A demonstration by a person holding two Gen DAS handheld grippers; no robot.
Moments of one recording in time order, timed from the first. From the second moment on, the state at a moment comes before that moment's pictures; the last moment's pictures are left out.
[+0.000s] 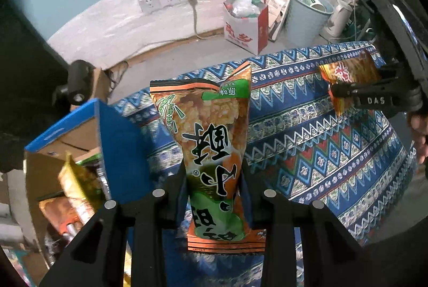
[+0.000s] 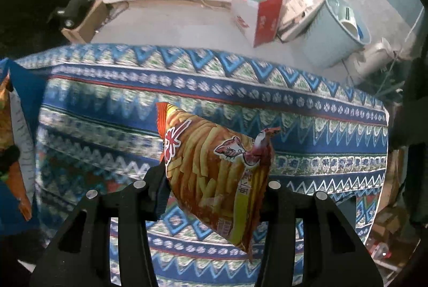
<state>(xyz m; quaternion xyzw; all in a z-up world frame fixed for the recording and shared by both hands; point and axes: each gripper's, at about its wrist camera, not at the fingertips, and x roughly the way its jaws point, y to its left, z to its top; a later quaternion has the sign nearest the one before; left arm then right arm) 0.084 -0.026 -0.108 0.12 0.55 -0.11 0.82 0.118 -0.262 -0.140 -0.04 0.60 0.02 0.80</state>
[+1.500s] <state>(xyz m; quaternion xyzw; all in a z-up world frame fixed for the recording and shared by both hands) 0.026 0.148 -0.006 0.02 0.43 -0.03 0.90 0.101 -0.010 -0.043 -0.09 0.52 0.20 0.83</state>
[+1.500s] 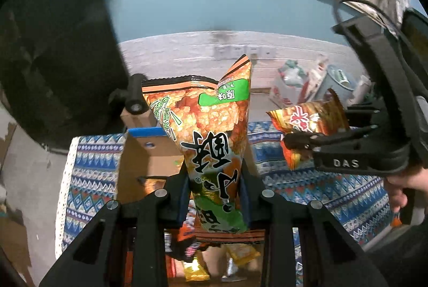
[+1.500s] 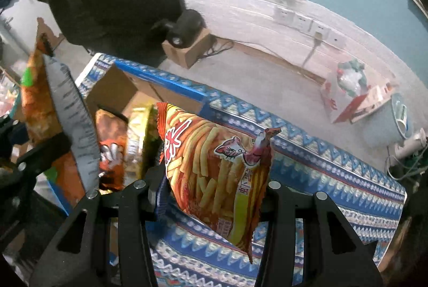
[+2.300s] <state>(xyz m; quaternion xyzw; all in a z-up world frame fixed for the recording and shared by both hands) 0.022 0.213 -0.025 -0.02 0.45 0.04 0.89 0.108 0.066 -0.059 -0.09 0.53 0.27 0.80</state>
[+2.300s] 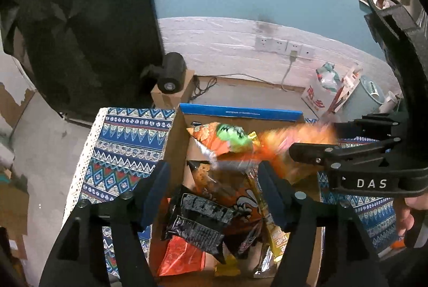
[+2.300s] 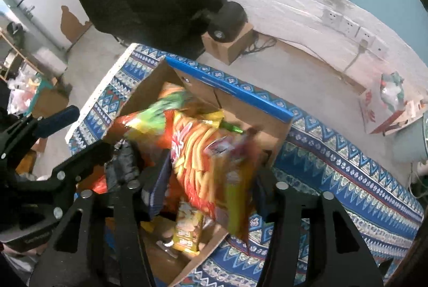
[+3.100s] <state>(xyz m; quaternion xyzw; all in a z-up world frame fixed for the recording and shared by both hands) -0.009 0.194 0.014 0.04 0.41 0.06 0.91 0.065 0.038 0.013 -0.10 0.45 0.22 0.86</state>
